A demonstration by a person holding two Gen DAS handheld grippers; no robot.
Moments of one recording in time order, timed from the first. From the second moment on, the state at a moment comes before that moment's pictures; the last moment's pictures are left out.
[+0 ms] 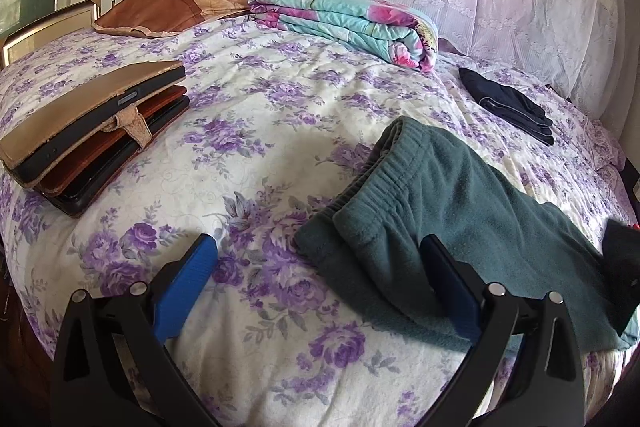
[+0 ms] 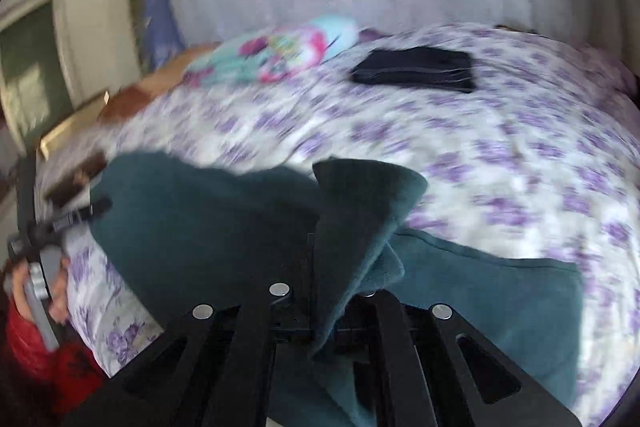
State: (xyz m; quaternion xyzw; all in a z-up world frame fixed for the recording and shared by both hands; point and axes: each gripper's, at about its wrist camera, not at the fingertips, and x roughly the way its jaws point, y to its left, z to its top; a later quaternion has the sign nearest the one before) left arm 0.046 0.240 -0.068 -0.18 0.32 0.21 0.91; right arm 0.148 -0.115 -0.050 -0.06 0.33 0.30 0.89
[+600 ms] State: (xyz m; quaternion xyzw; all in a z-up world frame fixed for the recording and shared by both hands) left arm 0.044 0.241 -0.068 -0.19 0.31 0.21 0.91; right arm 0.128 -0.115 -0.028 -0.04 0.32 0.33 0.89
